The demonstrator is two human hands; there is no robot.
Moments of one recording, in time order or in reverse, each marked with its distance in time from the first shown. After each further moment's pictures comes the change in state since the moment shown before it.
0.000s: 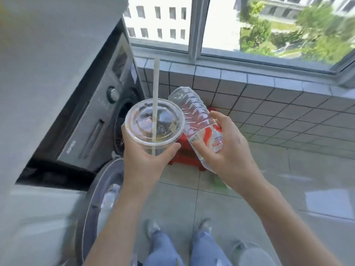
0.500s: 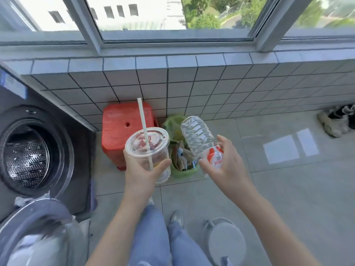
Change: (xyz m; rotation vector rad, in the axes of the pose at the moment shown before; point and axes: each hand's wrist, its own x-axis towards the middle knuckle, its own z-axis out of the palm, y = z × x) left_hand -0.007 -0.067 0.257 0.038 -0.366 -0.267; right_hand -0.010 0.233 -0.127 -0.010 0.124 0.522
